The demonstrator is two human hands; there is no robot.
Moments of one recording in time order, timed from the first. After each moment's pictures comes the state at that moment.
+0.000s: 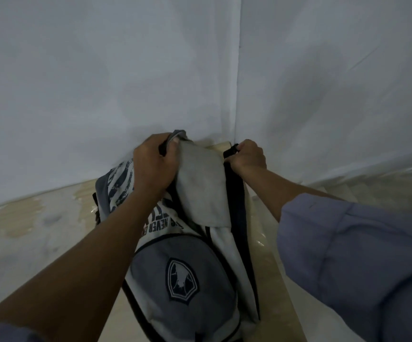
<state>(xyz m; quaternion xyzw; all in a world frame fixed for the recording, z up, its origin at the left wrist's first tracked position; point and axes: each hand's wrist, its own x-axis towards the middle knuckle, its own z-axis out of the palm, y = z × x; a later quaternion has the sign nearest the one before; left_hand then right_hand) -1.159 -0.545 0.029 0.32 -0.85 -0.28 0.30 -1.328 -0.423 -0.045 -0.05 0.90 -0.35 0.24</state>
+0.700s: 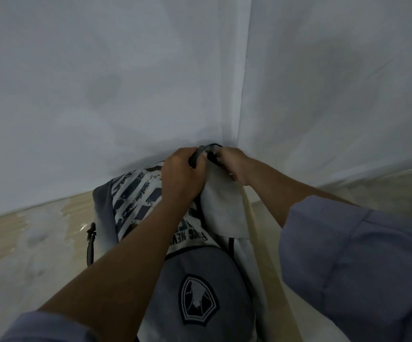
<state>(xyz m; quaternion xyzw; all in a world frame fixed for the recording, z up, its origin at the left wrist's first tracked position) -1.219 -0.539 -0.023 0.32 -0.88 -0.26 0.23 -1.355 -0.469 -0.052 -0.01 0.74 -0.46 0.50</state>
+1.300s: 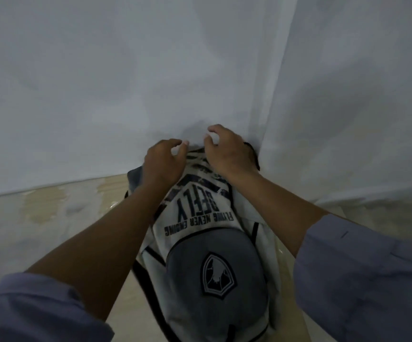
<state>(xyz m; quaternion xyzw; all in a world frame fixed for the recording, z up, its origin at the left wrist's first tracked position) -1.142 -0.596 0.011 0.41 -0.87 -0.21 0.19 -1.267 -0.494 0.006 -0.33 0.84 -0.41 0.14</state>
